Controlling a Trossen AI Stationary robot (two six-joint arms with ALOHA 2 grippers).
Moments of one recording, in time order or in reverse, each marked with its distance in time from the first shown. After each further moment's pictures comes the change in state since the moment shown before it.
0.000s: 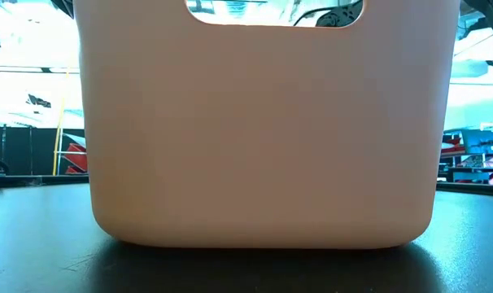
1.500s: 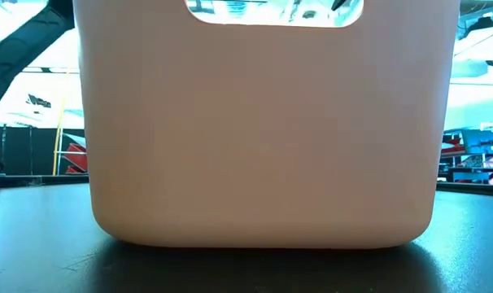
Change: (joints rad) left arm 0.241 0.941 1.040 -0.716 0.168 0.422; right arm 0.248 -0.694 0.000 0.047 0.164 0.569
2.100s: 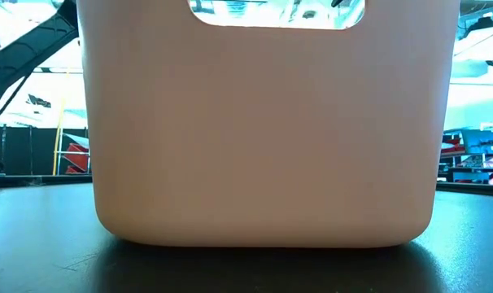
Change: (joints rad) left arm -0.006 0.075 0.063 -0.188 0.098 0.032; right arm 0.049 0.000 0.000 0.003 0.050 0.027
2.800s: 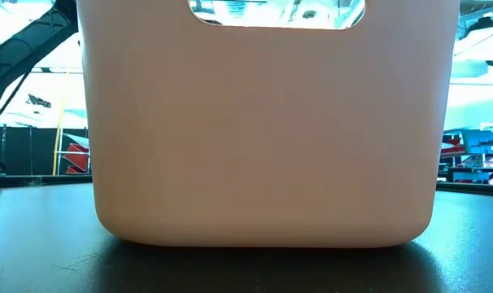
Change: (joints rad) left arm -0.081 -0.015 0.037 -0.039 -0.092 -0.002; right arm 0.070 0.000 0.000 0.001 0.001 0.032
